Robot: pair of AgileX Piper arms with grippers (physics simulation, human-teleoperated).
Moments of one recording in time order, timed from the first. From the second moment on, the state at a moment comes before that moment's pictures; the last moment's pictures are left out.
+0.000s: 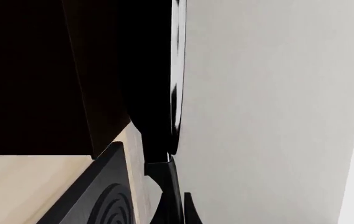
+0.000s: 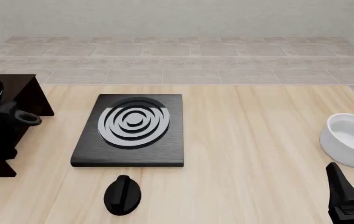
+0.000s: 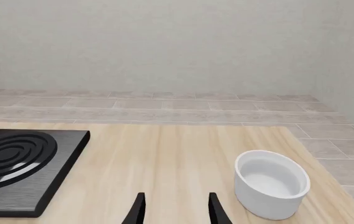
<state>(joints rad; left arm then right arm) 0.19 1.20 -0.35 -0.67 -1.45 -0.01 0.00 0.00 0.02 -0.03</state>
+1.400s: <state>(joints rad) 0.25 1.33 -0.33 -0.78 -1.45 -0.01 0.00 0.00 0.02 -0.03</state>
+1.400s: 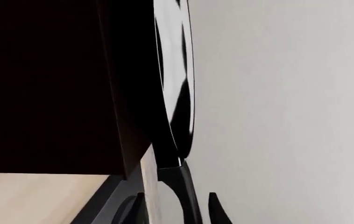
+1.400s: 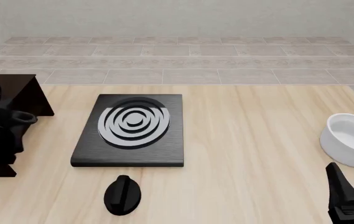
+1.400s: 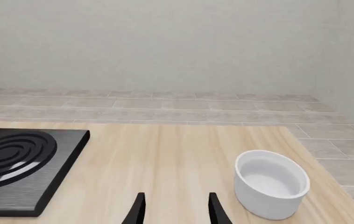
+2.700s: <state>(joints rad) 0.36 1.02 -0.21 -0.64 -1.41 0.00 0.00 0.00 0.03 -0.05</state>
